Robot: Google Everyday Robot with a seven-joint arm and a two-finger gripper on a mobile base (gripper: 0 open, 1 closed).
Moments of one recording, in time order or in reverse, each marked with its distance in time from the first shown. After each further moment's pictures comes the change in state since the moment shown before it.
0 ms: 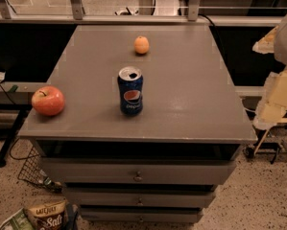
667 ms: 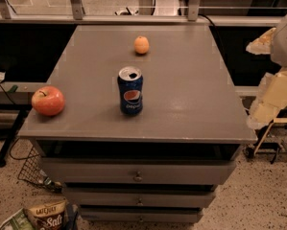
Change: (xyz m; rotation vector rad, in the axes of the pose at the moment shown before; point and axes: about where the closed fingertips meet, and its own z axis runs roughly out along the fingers) arm -0.012 0.000 0.007 -0.008 -0.096 -0.012
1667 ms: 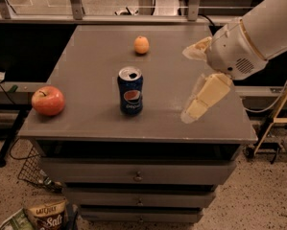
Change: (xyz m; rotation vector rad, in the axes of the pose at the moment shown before) arm -0.105 0.005 0.057 -0.117 -0.390 -0.068
